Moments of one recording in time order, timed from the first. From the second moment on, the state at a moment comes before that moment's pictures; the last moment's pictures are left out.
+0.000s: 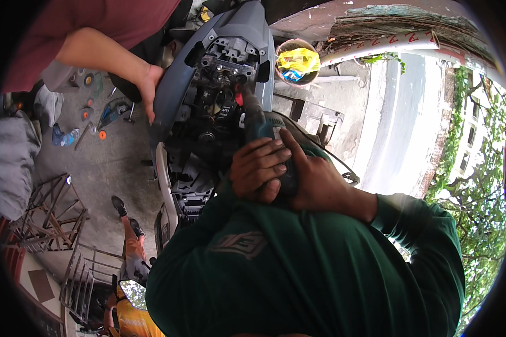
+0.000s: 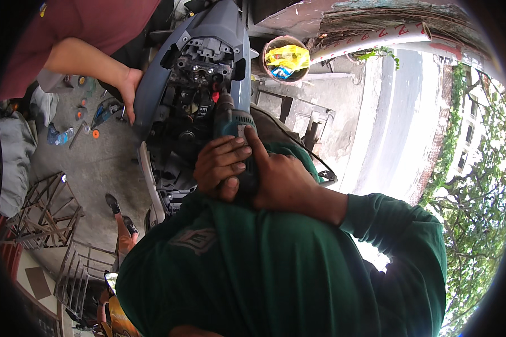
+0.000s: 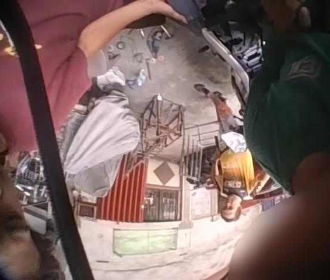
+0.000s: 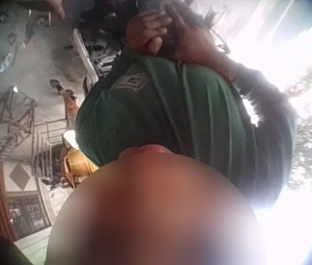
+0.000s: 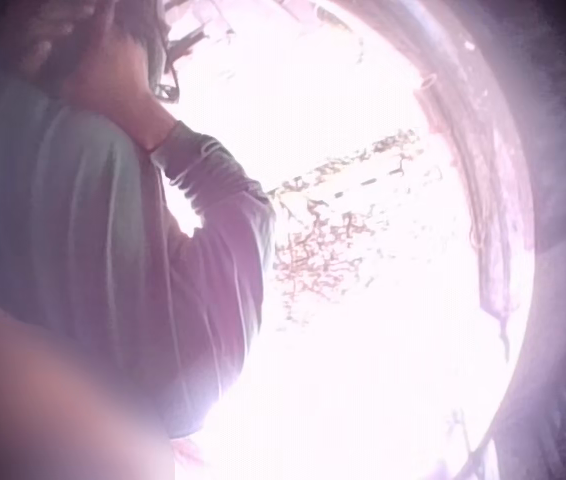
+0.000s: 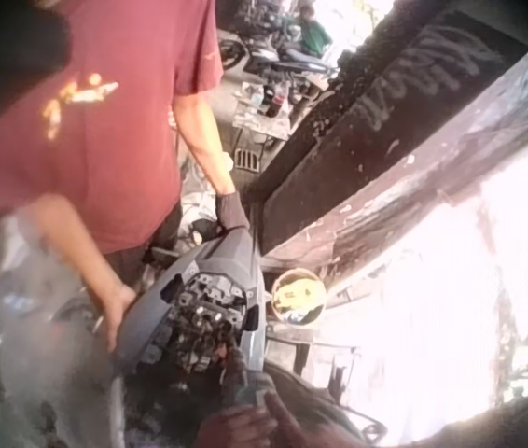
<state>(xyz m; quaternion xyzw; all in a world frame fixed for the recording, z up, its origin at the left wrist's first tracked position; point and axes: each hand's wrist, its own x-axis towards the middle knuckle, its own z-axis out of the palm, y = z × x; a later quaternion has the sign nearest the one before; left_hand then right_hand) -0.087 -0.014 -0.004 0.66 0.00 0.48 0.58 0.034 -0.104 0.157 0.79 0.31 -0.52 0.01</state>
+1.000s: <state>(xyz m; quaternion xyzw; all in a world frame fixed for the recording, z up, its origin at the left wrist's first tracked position) -0.058 -0.032 0.010 0.73 -0.03 0.41 0.55 0.067 -0.155 0.144 0.79 0.34 -0.50 -0.12</state>
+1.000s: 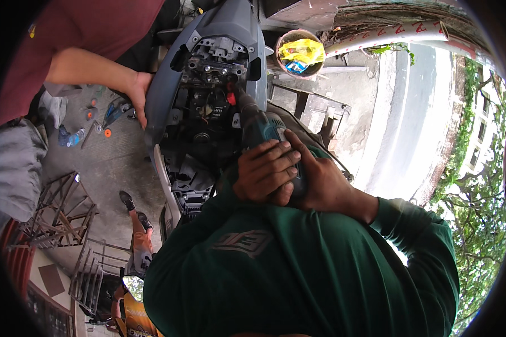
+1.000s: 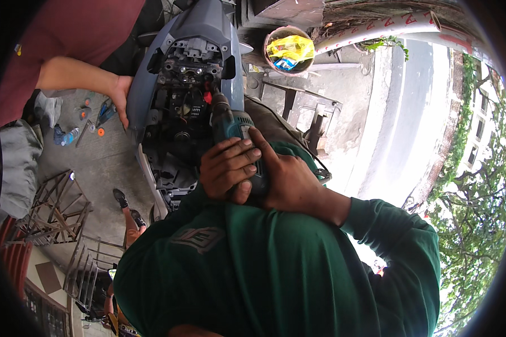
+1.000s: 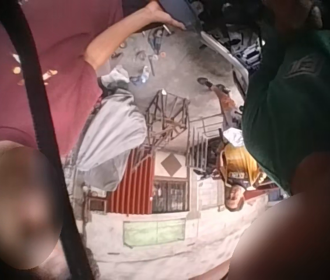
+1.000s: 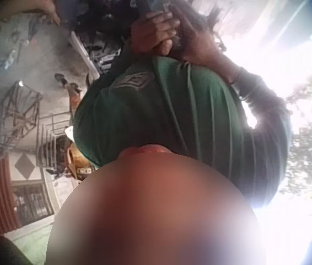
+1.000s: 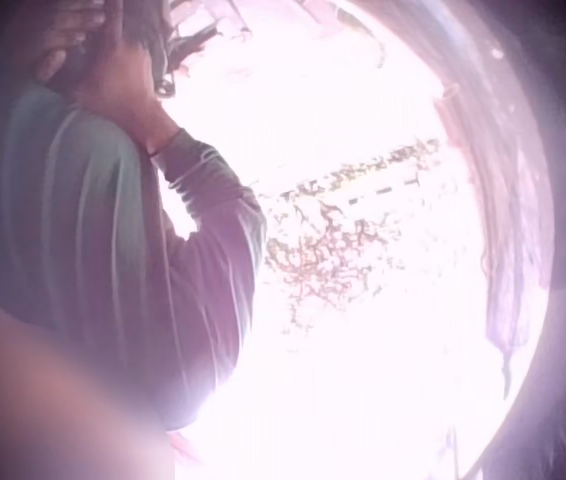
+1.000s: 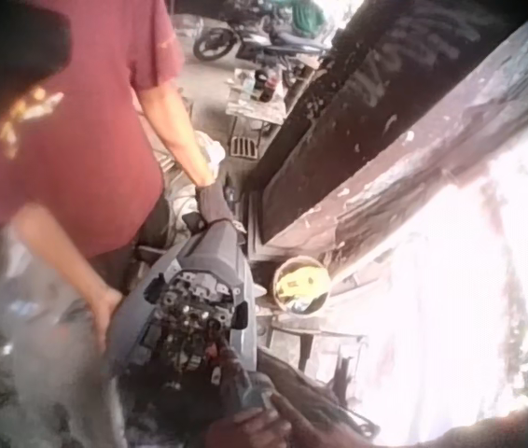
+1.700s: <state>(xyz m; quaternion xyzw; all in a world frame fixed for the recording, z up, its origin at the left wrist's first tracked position) -0.067 -0.024 0.010 0.70 -0.01 0.43 0.57 0.060 -0.139 0.147 0.79 0.34 -0.50 -0.08</state>
